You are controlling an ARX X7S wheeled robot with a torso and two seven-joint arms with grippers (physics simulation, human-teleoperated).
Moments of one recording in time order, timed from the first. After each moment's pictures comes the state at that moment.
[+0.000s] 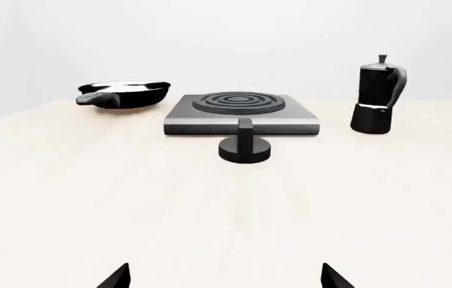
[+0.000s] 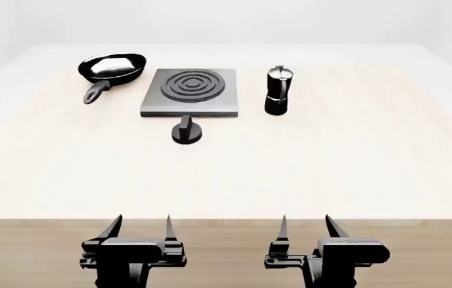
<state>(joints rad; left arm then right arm) 0.00 0.00 0.00 0.00 0.00 0.00 0.00 0.00 0.00 0.00 0.00 0.00 0.00 0.00</state>
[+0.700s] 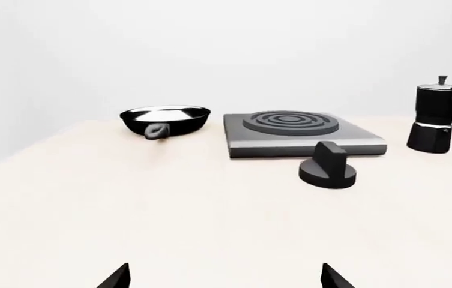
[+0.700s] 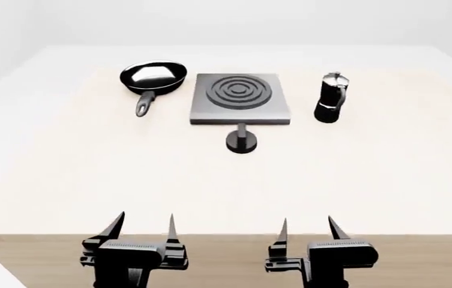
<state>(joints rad) 0.02 -0.08 0.08 0.03 -0.07 0.04 -0.03 0.01 0.07 -0.11 0.06 -0.09 -0.03 0.16</state>
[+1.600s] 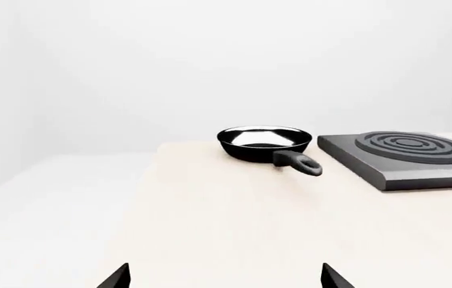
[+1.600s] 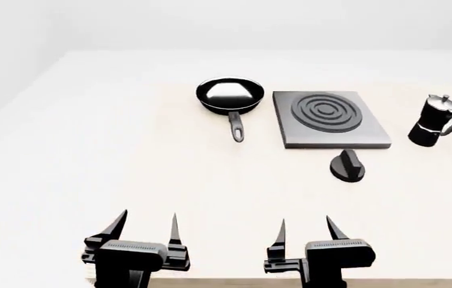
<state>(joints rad) 0.02 -0.13 0.15 0.03 -0.11 0.07 -0.07 0.02 0.12 -0.17 0.06 -0.06 -0.03 0.21</state>
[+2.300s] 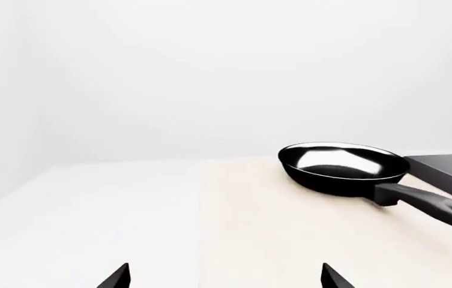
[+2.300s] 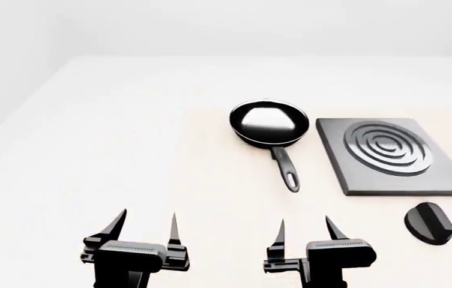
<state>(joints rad) 0.01 -0.16 0.17 0.03 -0.12 0.09 -0.10 0.02 0.14 -0.20 0.06 -0.01 -0.03 0.22</state>
